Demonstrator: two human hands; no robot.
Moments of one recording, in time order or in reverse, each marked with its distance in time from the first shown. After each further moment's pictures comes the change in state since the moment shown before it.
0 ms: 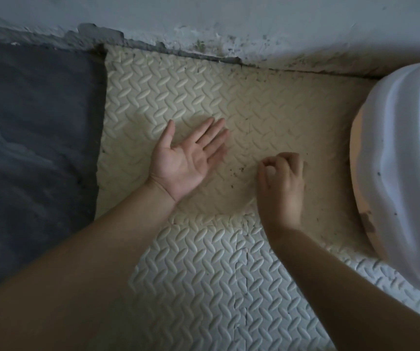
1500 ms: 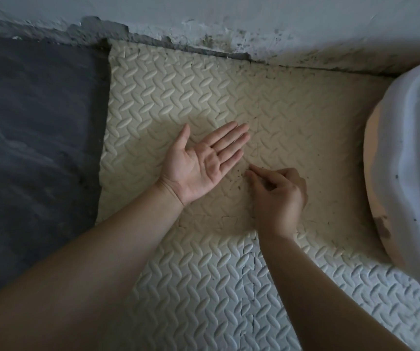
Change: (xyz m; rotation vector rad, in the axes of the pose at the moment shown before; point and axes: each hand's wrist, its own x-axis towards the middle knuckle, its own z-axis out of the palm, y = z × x) left_hand 0.002 -0.009 -0.006 -0.025 -0.131 -0.099; right_hand -0.014 -0.008 0.022 0.207 0.029 0.279
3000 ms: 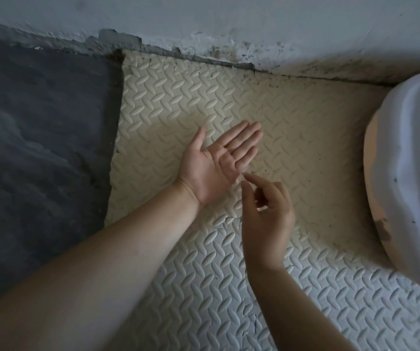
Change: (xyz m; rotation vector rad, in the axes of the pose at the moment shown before) left_hand 0.007 -0.011 0.026 -0.013 0.061 0.091; right_hand -0.044 -0.032 -0.011 0.190 0.011 -0.154
